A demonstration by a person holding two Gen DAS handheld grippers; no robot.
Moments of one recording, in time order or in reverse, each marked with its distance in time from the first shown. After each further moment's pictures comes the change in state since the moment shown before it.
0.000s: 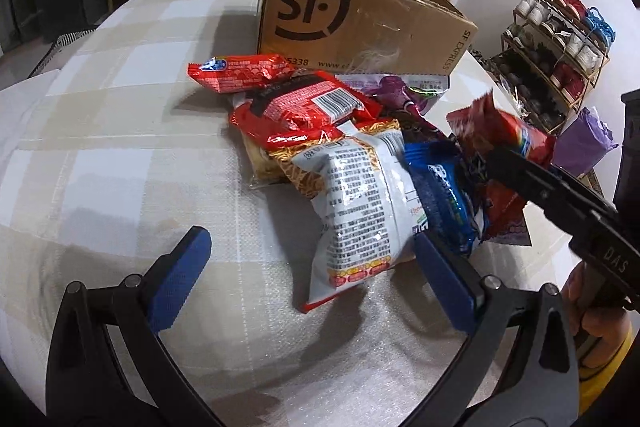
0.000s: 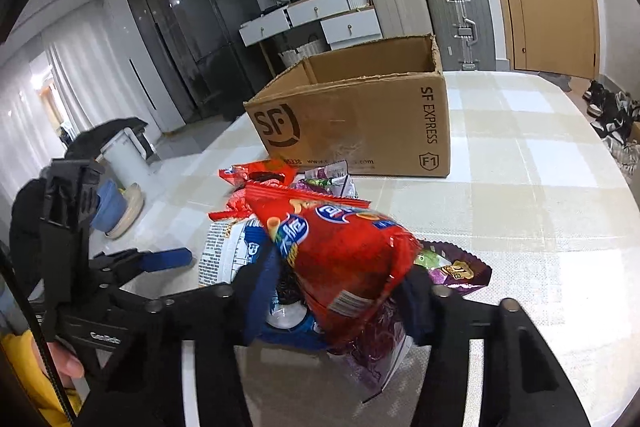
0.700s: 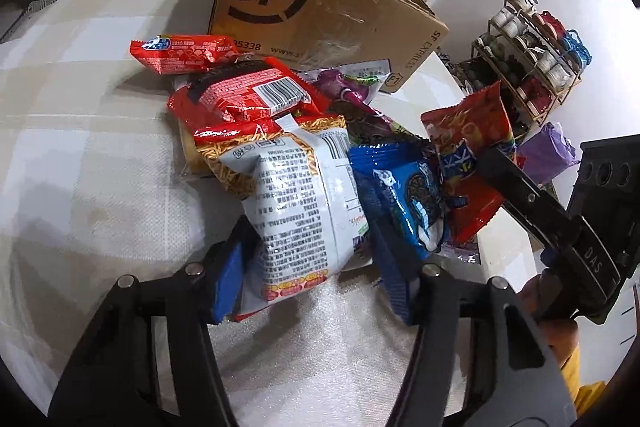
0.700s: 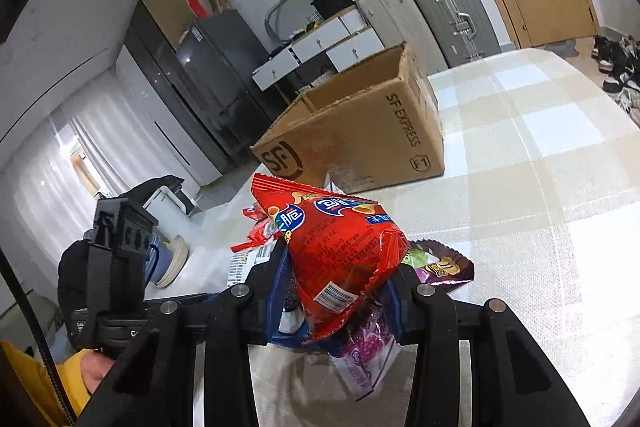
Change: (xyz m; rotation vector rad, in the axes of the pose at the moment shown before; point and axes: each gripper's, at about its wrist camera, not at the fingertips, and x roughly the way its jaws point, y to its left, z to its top) left arm 0.031 -0.023 0.020 -0.071 0.045 -0.172; right arm -0.020 -0.037 -0.012 0.181 -0.109 0.168
